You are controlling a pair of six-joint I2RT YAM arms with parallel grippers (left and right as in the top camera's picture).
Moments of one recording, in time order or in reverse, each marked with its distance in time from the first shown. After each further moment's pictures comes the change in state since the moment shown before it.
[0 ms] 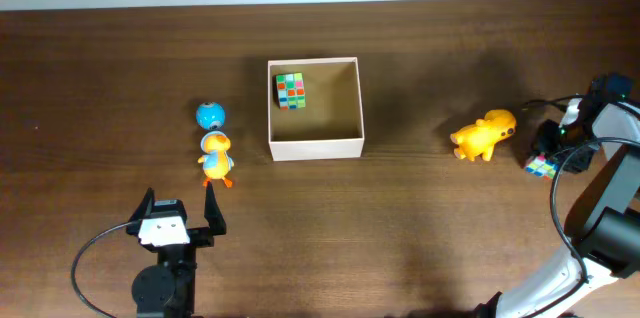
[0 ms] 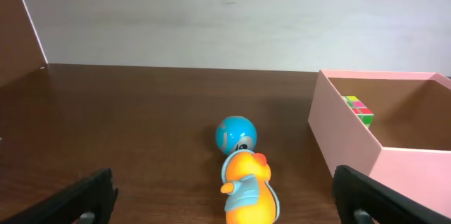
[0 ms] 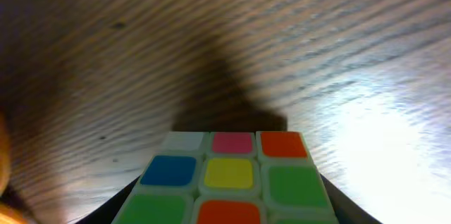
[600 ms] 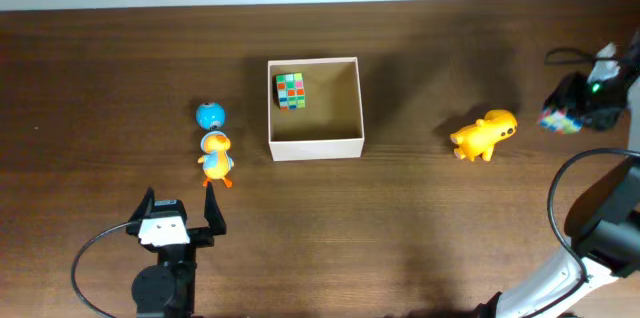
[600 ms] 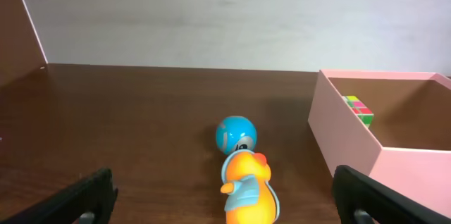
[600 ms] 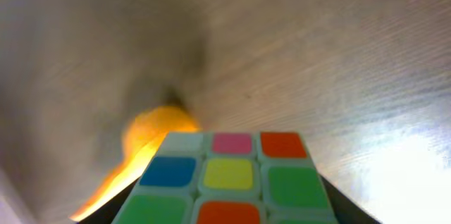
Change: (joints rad) left arm 0.000 0.000 0.000 0.000 0.000 0.000; right arm 0.000 0.004 0.441 -0.317 -0.207 -0.005
